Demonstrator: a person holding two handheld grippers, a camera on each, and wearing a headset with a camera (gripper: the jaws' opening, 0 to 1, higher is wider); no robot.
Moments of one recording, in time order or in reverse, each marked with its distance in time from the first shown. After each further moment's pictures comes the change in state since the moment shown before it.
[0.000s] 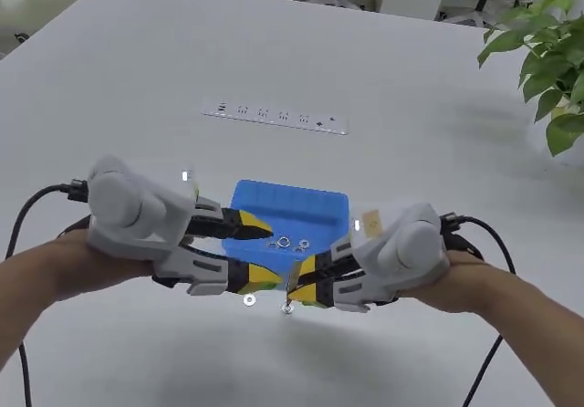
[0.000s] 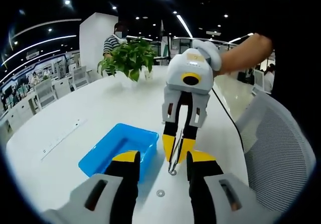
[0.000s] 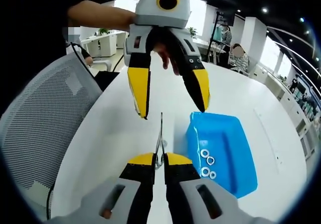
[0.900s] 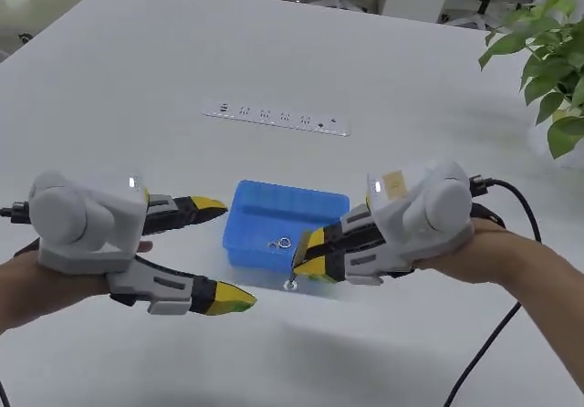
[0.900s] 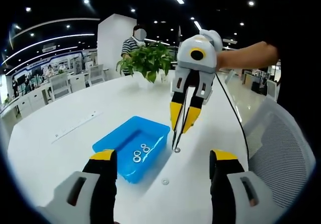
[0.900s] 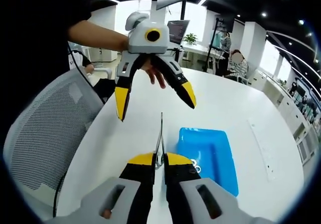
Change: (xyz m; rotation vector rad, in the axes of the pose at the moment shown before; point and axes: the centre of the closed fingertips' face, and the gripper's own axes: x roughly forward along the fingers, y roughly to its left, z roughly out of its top) left arm -0.031 0.007 -0.012 -0.077 -0.039 0.121; right arm -0.031 -0.016 0.032 -0.007 -0.047 0.001
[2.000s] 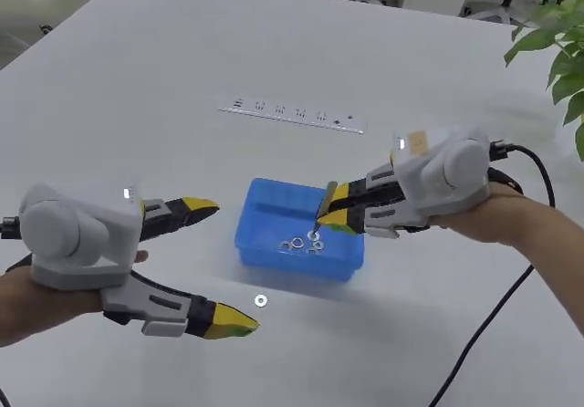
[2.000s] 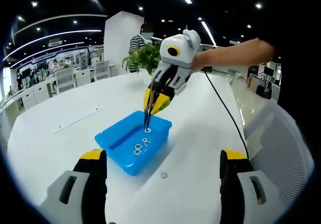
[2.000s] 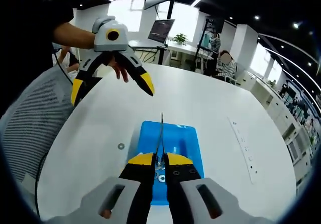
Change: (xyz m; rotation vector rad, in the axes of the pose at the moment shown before) left arm -0.007 0.001 -0.010 -0.049 0.008 0.040; right arm 0.000 -0.071 -0.019 -0.013 0.009 -0.105
